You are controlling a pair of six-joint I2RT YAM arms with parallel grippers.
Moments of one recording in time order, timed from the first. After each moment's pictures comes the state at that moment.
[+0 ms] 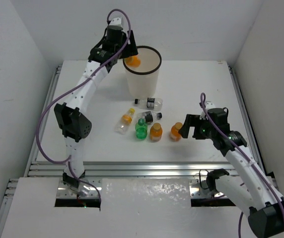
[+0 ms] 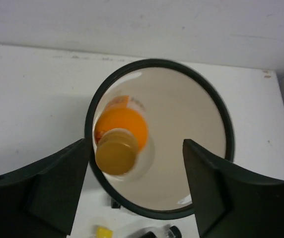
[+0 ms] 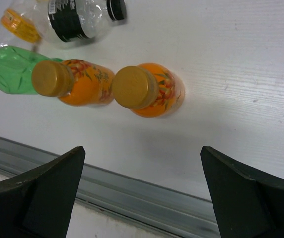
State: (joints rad) left arm -0.37 2.08 2.34 -0.64 -0.19 -0.41; right arm 0.26 0.82 0.65 -0.56 -0.16 0.34
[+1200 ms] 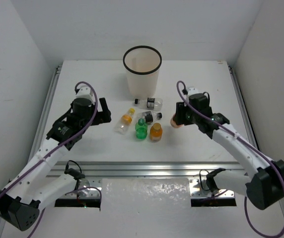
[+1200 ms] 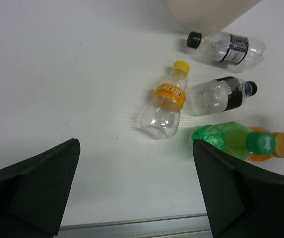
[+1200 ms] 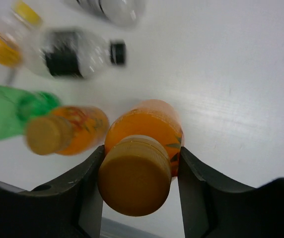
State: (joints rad) left arm -0.41 0.92 0.93 -0.59 -0.26 -0.44; right arm 0.42 1.19 0.78 -0.40 0.04 0.23
